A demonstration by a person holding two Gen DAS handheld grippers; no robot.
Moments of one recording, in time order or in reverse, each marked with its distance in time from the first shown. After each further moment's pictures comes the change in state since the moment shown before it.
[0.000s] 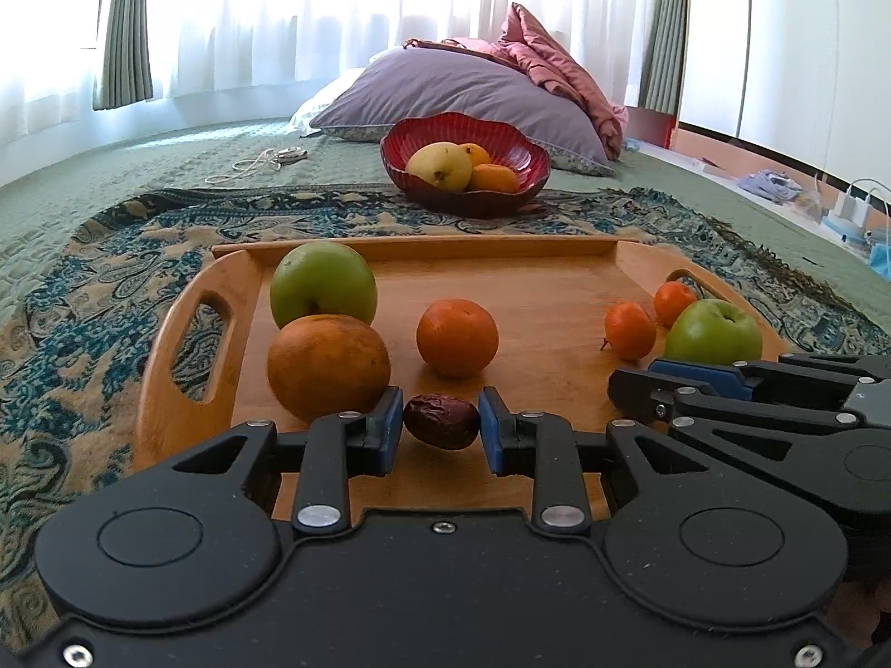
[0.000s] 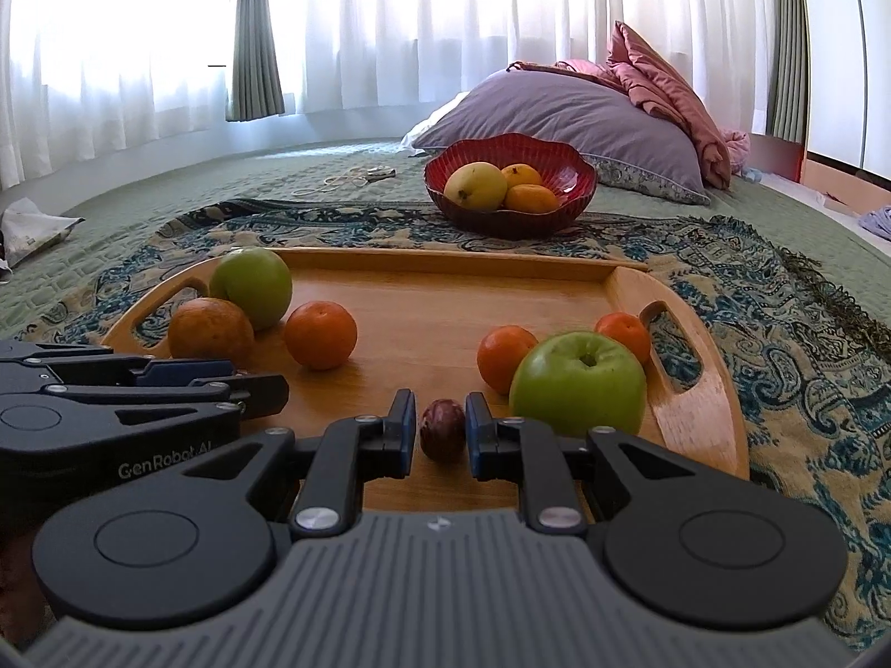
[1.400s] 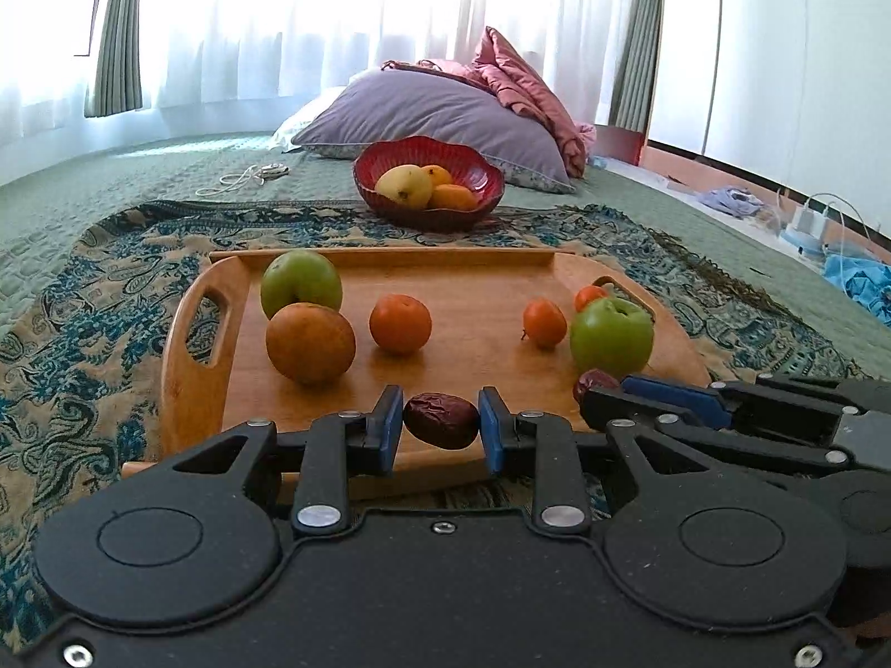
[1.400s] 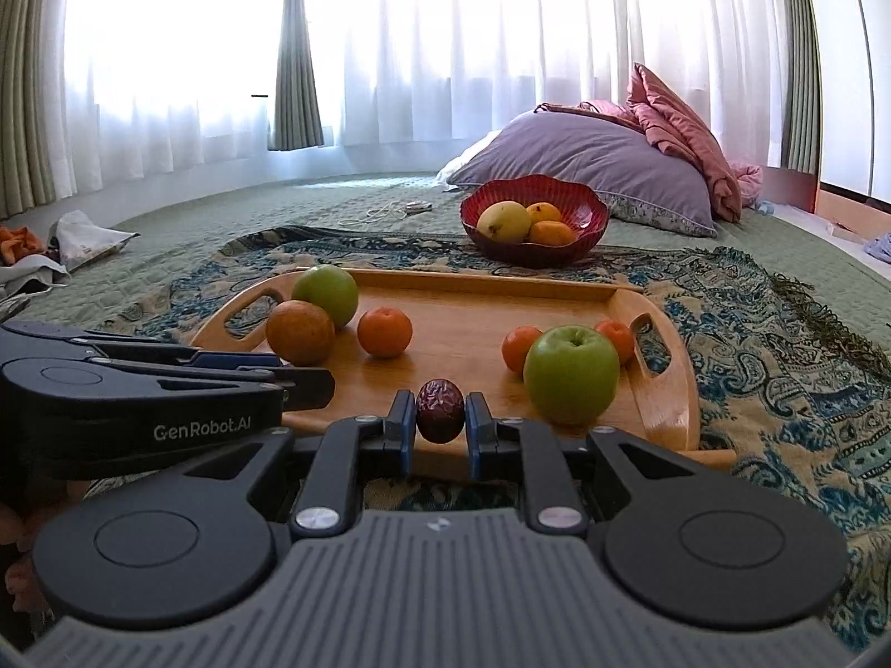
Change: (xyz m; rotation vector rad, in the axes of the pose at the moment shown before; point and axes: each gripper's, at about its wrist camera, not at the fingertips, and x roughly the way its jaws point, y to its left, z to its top) left arm -0.075 -0.019 -0.013 -0.006 -0.033 -0.052; right arm -0.074 0.005 -0.016 -0.024 -0.072 0.063
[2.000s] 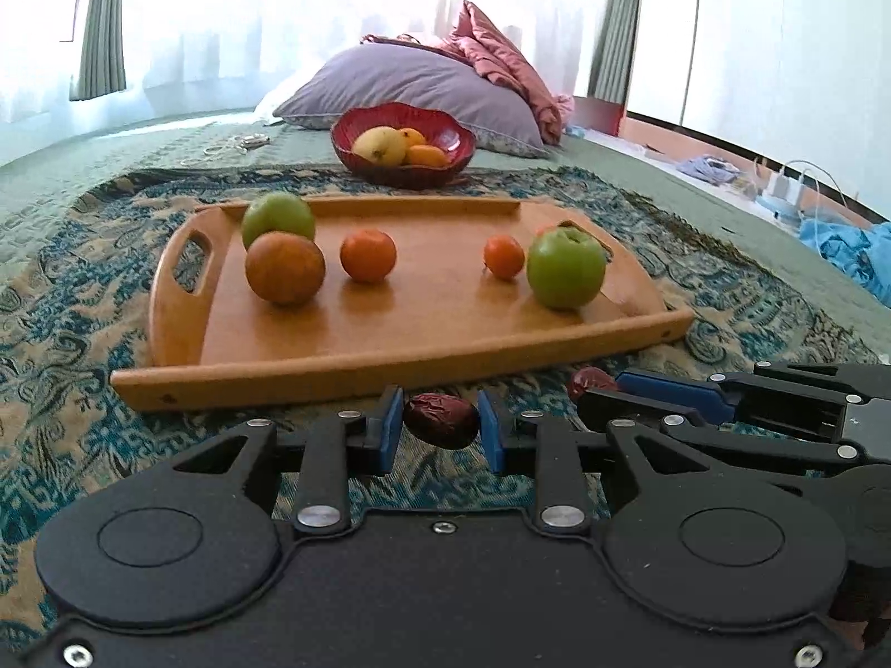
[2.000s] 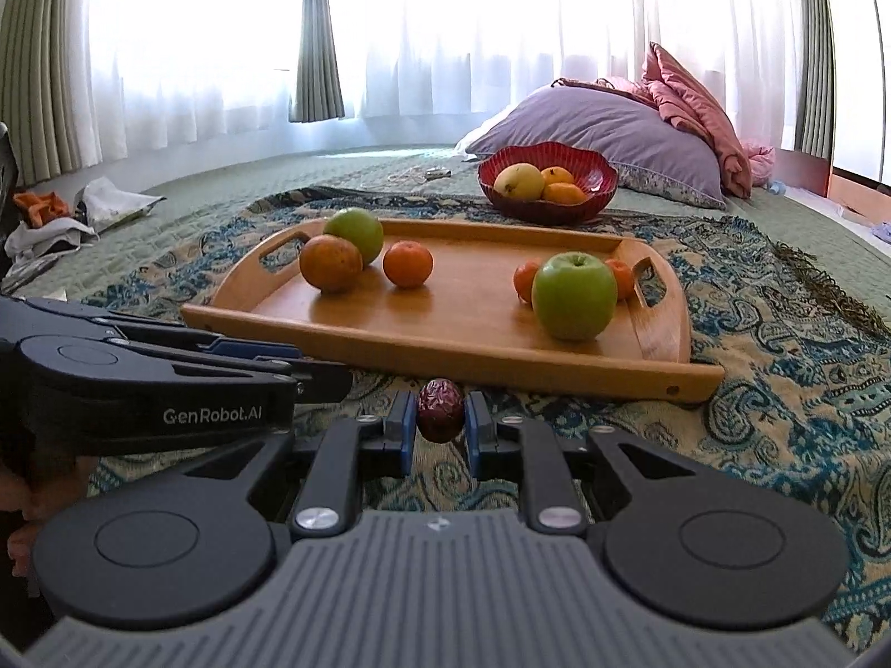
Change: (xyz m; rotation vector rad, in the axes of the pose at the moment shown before) left arm -0.029 -0.016 -0.034 0.020 0.049 -0.033; right arm -0.037 0.000 -0.030 -0.024 0.047 0.041
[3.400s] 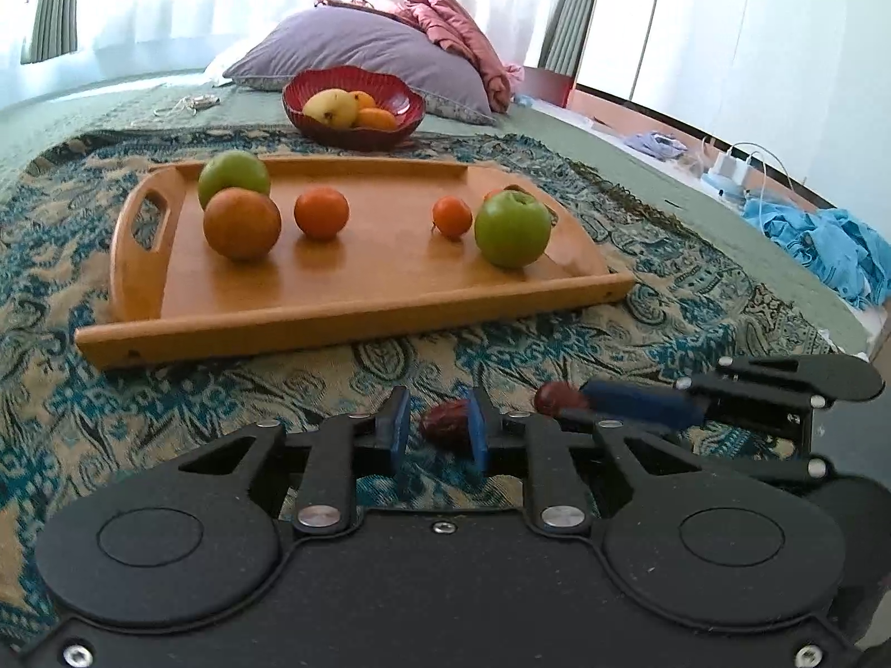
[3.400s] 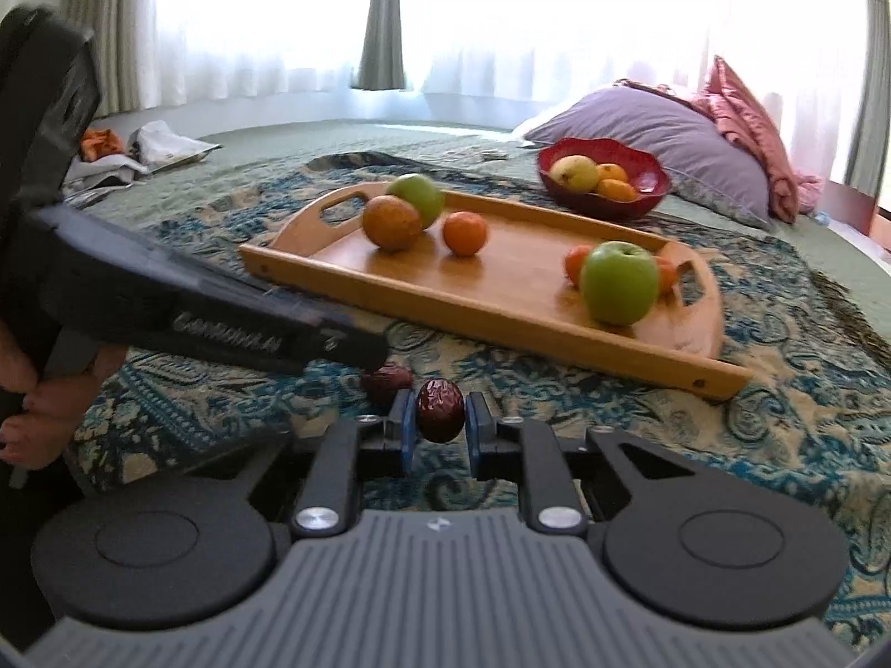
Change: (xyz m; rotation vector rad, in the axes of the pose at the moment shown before) left arm -0.012 0.005 -0.008 -0.010 0.089 -0.150; right arm -0.016 0.011 -0.011 -0.130 0.051 0.070
